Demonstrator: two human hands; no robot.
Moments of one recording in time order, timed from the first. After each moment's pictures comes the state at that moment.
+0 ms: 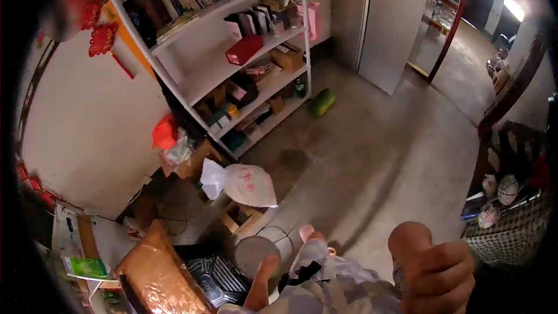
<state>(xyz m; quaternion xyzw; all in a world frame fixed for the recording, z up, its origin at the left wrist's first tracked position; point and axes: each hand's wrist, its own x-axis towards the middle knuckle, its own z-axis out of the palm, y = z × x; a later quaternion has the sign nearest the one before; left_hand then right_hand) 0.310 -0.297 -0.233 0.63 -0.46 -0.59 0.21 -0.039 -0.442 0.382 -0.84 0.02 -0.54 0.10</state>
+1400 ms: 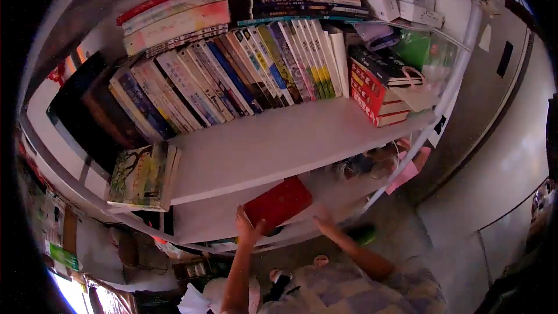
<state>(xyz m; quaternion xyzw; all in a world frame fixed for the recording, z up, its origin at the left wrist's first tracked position) 0.408 -1.280 0.046 0.77 -0.44 -0.01 0.47 0.191 -1.433 -0.039 -0.71 0.39 -0.32 0.49</state>
